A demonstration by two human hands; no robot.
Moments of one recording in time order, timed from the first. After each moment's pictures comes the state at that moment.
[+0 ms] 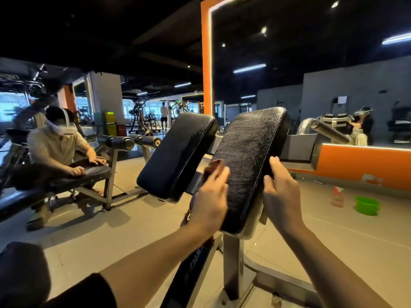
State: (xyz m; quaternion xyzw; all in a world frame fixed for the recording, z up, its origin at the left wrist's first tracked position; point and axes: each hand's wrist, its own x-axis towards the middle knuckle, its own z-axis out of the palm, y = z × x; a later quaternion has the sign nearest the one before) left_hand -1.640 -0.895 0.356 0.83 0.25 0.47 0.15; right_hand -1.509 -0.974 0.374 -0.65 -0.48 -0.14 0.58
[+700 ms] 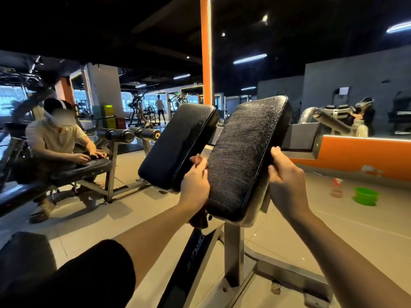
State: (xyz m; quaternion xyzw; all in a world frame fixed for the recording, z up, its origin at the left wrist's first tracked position) left_hand -1.653 -0.854 0.362 0.79 0.37 0.43 0.23; right_hand -1.503 -0.981 0.374 -0.64 -0.50 -0.13 0.57
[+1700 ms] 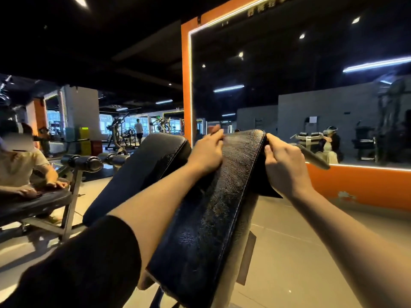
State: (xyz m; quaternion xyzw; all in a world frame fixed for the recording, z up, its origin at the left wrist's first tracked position) left_hand -1.516 -0.796 0.505 0.87 0.25 0.42 0.12; right_hand -1.408 -0.935 0.477 -0.65 -0.52 -0.28 0.47
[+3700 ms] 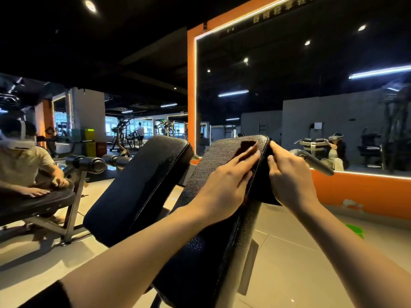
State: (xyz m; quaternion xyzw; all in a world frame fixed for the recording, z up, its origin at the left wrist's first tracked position) left_hand -1.541 -0.867 0.461 0.89 0.08 0.44 0.05; right_hand -1.407 -0.940 0.470 -0.64 -0.53 -0.29 0.48
